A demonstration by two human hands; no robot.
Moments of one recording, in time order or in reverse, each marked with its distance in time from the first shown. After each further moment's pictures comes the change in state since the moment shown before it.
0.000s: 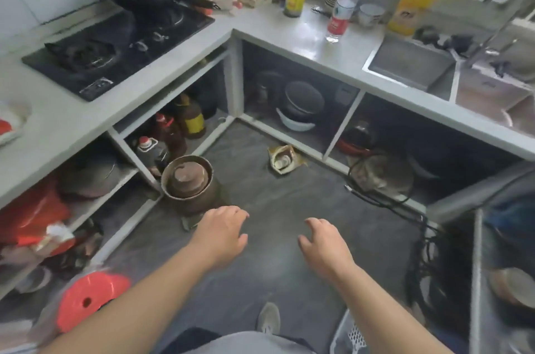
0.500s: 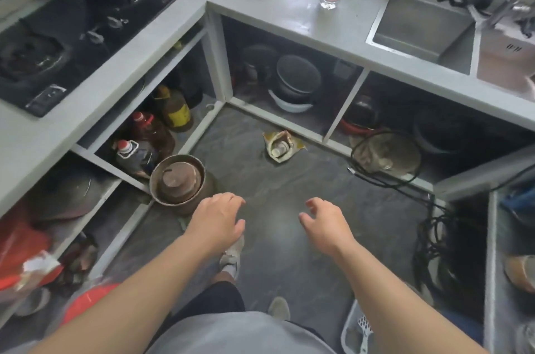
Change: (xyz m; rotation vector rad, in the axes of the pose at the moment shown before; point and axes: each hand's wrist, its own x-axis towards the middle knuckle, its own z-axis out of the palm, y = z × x) left_hand 0.123 -0.039 -0.015 -0.003 -0.066 0.005; right_hand 0.124 -0.015 -0.030 0.191 -0.046 0.150
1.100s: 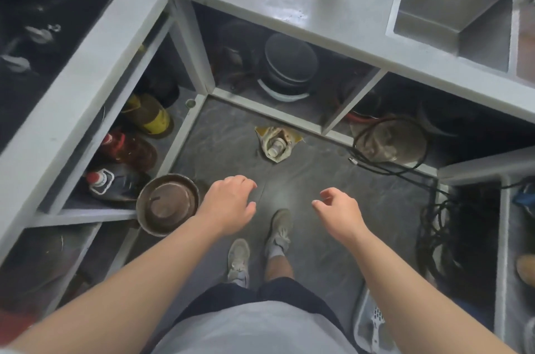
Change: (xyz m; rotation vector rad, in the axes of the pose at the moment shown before) left_hand 0.227 -0.074 -0.057 -0.032 -0.168 0.136; right_hand 0.183 -0.081 -0.044 0.191 0.009 0.302
